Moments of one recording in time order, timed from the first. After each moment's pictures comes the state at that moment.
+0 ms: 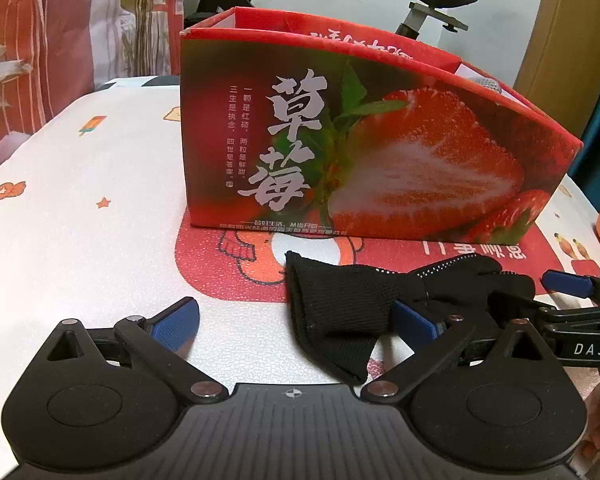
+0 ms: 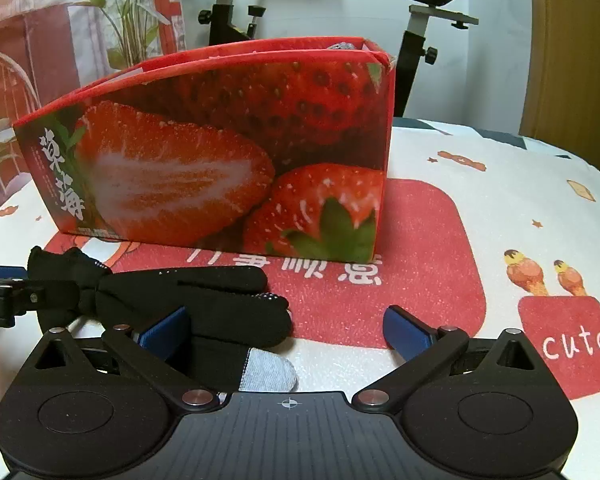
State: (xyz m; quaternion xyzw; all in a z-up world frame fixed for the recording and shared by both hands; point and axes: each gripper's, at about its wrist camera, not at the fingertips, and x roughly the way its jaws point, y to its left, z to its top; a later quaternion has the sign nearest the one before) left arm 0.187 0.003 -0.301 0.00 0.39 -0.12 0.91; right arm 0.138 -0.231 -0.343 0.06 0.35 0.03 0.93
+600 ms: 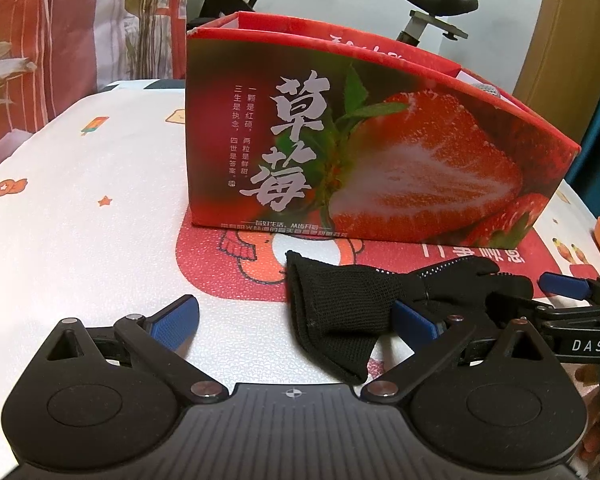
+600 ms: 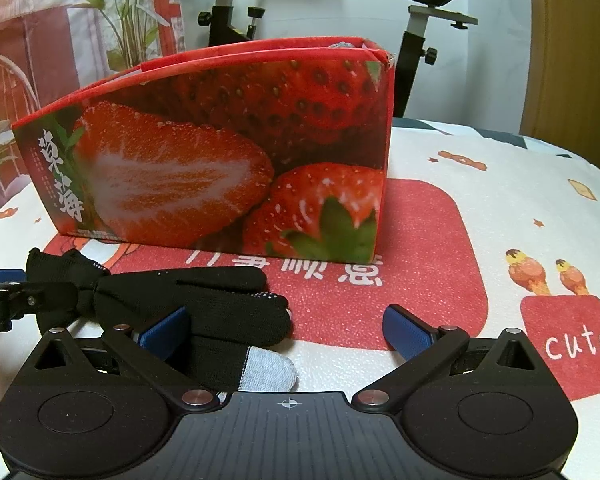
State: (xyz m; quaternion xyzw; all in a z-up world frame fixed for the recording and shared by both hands) left arm 0.183 0.005 -0.304 -0.01 0.38 -0.12 0.92; right arm 0.140 -0.233 -0.344 0.06 0.35 0.03 0.94
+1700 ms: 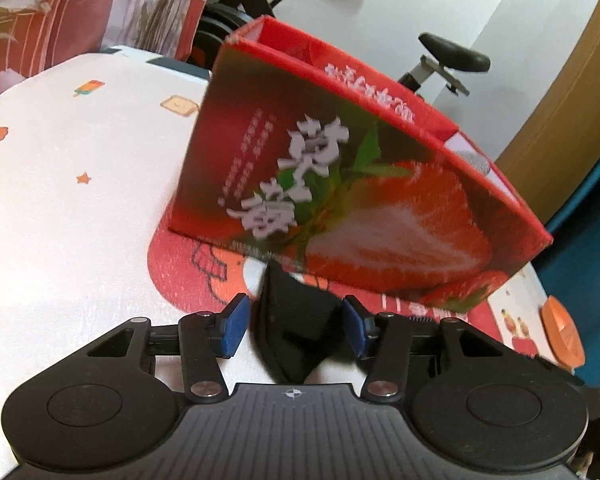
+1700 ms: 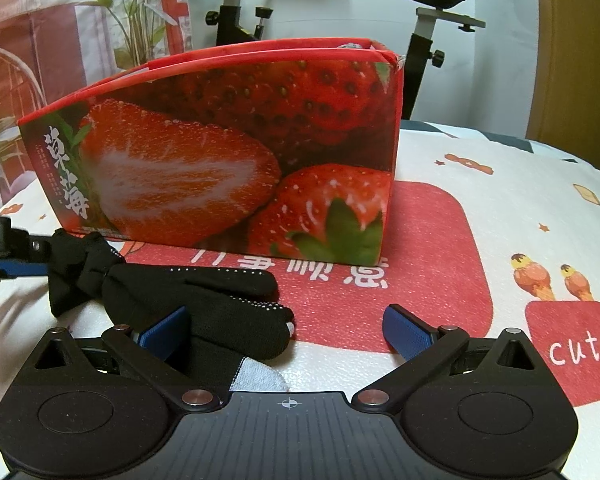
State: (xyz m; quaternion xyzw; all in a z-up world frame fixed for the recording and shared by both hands) left arm 0.198 0.021 -0.300 -0.15 0.38 -0.15 0.90; right arm 0.142 -0.233 -0.344 0.06 0.35 0.04 0.94
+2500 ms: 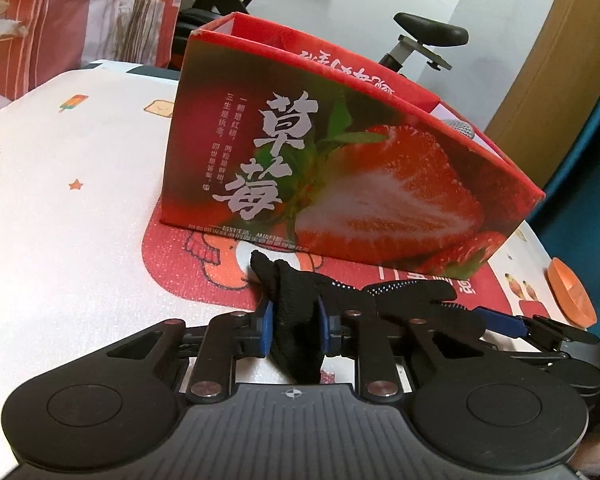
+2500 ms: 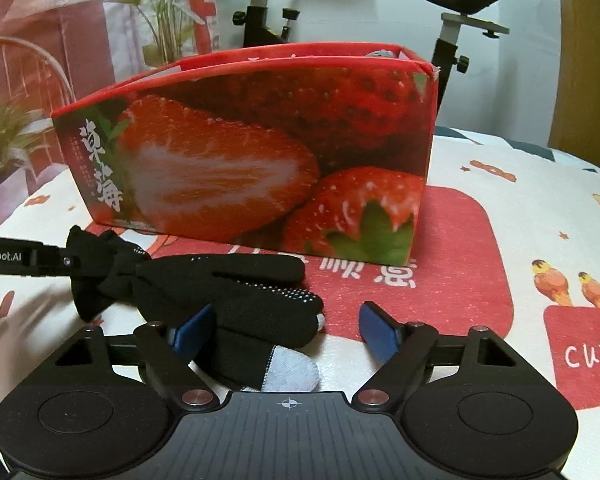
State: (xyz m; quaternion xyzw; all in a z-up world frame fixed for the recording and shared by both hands) left arm 0.186 0.013 -0.300 -0.10 0.37 -0.17 0.91; right arm 0.135 -0.226 -0.339 0.05 0.34 0.08 0.93
